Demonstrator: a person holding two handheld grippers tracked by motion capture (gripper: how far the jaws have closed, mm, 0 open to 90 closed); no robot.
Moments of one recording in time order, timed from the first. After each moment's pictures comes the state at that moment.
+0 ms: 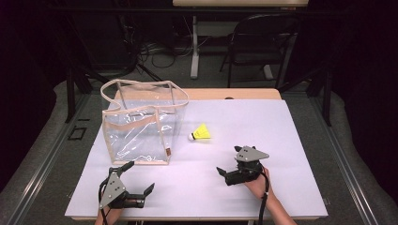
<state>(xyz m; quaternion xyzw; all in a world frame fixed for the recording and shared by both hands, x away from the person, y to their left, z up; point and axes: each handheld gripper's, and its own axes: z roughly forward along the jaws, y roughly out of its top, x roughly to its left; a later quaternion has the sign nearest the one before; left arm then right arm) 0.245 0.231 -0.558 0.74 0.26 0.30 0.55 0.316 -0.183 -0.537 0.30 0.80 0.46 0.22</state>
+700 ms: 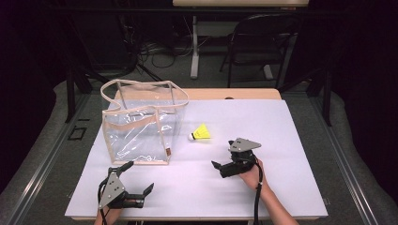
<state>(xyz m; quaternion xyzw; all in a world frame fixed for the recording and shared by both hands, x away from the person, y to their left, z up) 0.245 0.233 -0.558 0.74 0.26 0.30 0.54 0.342 -0.169 -0.534 0.30 0.81 0.46 0.20</state>
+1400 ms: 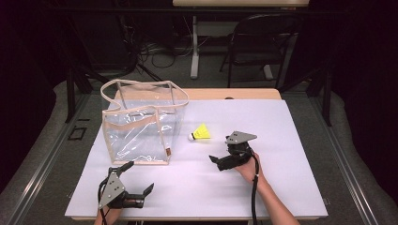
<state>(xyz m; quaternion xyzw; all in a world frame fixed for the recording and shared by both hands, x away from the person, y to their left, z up) 0.245 0.234 -0.558 0.74 0.26 0.30 0.54 0.365 -0.162 -0.532 0.31 0.82 0.45 0.18</state>
